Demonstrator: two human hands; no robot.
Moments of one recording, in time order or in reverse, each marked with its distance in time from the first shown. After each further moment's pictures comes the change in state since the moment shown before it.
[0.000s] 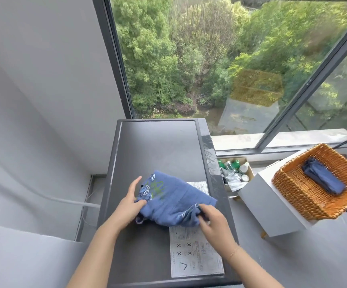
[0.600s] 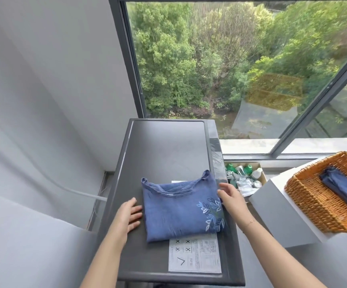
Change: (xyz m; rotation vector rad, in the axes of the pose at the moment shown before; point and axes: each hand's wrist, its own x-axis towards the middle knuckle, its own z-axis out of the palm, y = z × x) left_hand -0.039 -0.013 0.024 -0.634 0.268 -0.430; right_hand 0.051 0.016 -0.051 0.304 0.006 0.513
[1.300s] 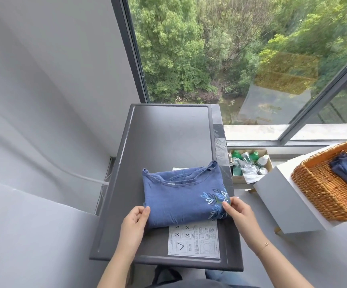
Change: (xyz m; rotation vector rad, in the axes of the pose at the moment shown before) left_hand -0.034 -0.064 0.010 0.253 0.045 0.394; right_hand -0.044 0.053 -0.011 0.201 -0.136 -0.073
